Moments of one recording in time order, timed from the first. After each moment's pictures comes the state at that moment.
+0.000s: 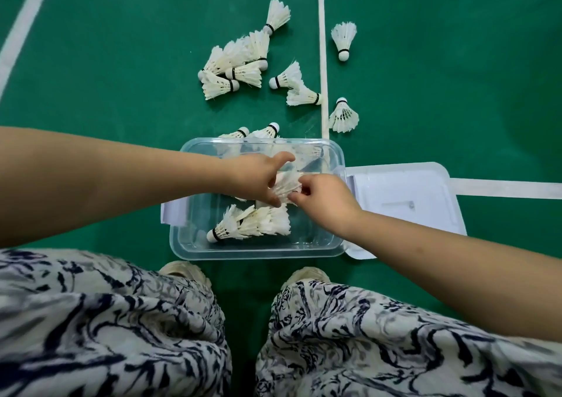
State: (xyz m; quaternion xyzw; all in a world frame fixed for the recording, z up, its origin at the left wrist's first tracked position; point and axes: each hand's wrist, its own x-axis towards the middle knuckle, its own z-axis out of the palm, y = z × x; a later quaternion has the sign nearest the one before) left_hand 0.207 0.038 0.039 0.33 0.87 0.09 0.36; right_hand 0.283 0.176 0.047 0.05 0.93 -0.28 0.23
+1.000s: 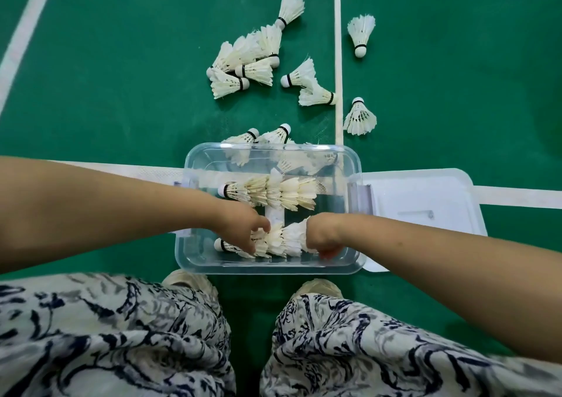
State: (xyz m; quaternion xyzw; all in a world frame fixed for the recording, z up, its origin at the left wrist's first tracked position) left_hand 0.228 0.006 0.001 0.36 0.76 -0.08 0.53; right_hand 0.268 0.162 0.007 -0.03 0.80 -0.04 0.60
